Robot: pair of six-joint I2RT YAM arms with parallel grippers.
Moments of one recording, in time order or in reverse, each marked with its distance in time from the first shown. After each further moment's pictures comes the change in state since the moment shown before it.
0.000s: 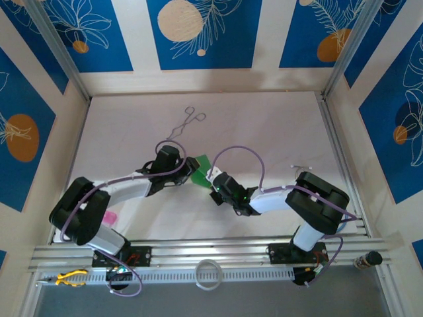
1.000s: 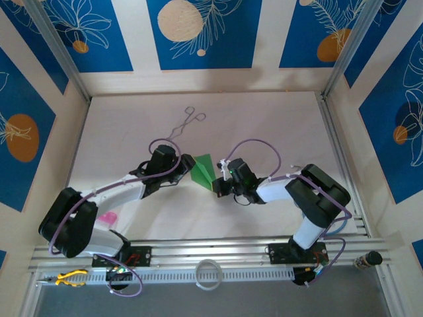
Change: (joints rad) left arm 0.000 -0.103 -0.002 -0.088 -0.092 0.019; right arm -0.233 0.034 -0.006 0.072 -0.557 0.388
